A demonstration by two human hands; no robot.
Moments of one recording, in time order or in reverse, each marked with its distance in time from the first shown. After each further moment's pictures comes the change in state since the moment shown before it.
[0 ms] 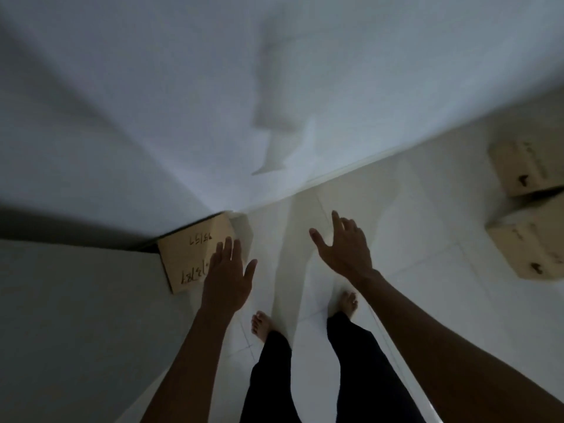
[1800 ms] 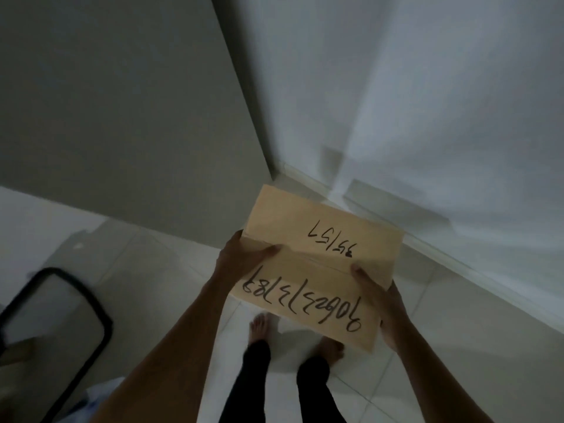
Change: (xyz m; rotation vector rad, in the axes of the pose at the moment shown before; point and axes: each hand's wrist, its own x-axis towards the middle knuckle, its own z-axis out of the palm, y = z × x) left_hand -0.029 -0.091 0.152 -0.991 0.389 -1.014; right_hand 0.072 0.011 0.133 0.609 -0.724 -0.065
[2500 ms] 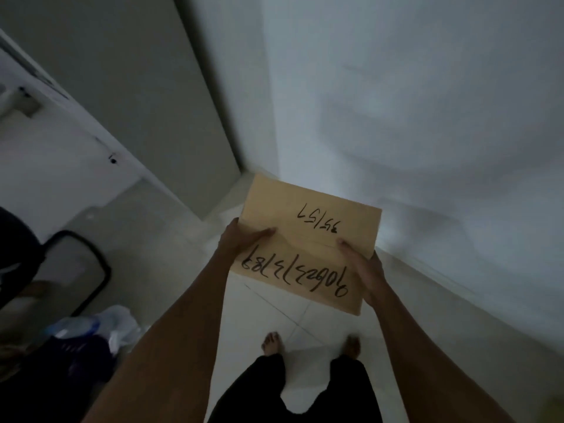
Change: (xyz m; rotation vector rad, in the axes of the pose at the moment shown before) left_hand -0.430 0.052 0.102 -0.152 -0.013 0.094; right_hand -0.307 0.002 -0.288 -0.037 0.063 -0.117
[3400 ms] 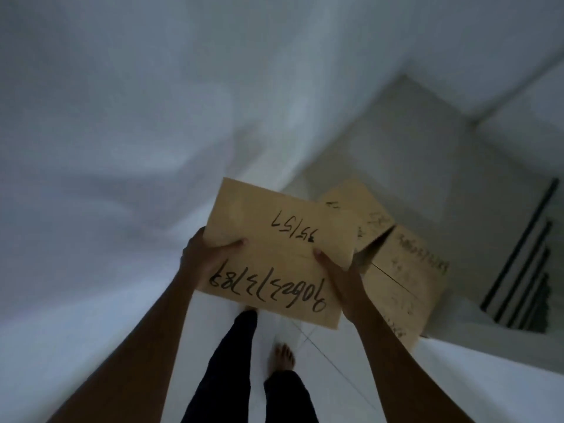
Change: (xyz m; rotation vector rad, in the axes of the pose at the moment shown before) left_hand -0.194 0.229 0.779 0.911 -0.770 0.553; right_hand -0.046 0.251 -0.607 0.925 0.927 0.285
